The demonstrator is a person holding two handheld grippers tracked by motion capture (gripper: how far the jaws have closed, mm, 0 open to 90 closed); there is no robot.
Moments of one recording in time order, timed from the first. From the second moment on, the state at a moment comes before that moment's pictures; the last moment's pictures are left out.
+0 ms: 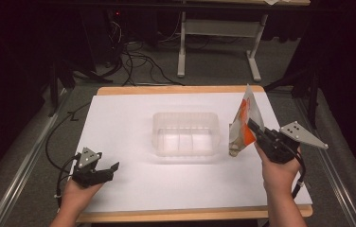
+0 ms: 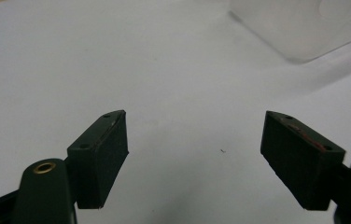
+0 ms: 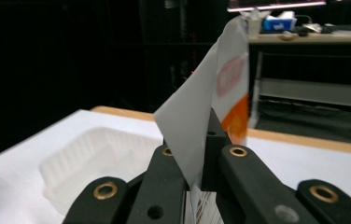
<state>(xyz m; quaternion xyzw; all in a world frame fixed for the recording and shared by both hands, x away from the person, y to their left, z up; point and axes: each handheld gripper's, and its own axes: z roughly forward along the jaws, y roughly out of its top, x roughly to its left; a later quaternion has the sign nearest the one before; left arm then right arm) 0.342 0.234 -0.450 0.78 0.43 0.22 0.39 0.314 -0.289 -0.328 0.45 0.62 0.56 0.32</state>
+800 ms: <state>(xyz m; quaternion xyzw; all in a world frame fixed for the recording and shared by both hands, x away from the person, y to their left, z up) 0.341 0.233 -0.448 0.78 0.42 0.22 0.40 0.355 -0.183 -0.299 0.38 0.65 0.60 0.27</state>
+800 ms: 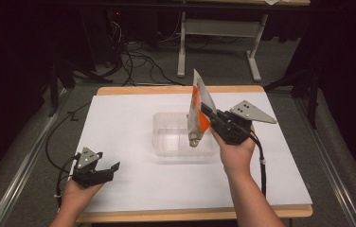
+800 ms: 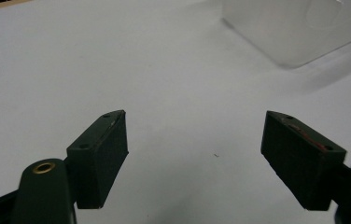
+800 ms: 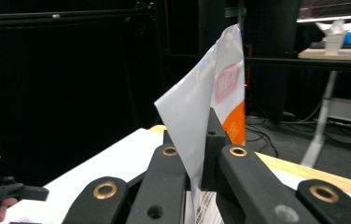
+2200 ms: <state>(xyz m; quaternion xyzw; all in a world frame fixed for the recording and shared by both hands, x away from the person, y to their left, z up) 0.341 0.235 -0.448 0.78 0.42 0.22 0.41 0.407 -0.119 -0.336 0.40 0.68 0.57 0.24</state>
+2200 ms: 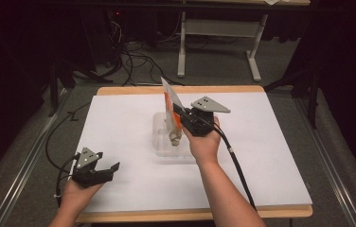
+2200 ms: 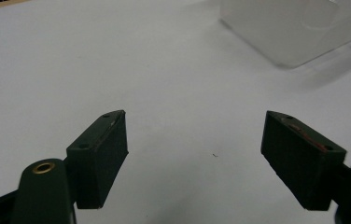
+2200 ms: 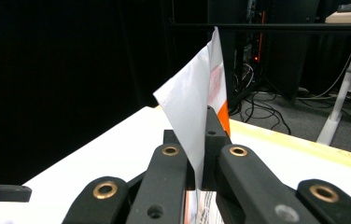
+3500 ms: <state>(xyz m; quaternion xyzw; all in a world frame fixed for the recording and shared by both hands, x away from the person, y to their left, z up) 0.341 0.236 -0.447 0.78 0.42 0.22 0.41 0.417 -0.106 -0.365 0.41 0.69 0.56 0.22</state>
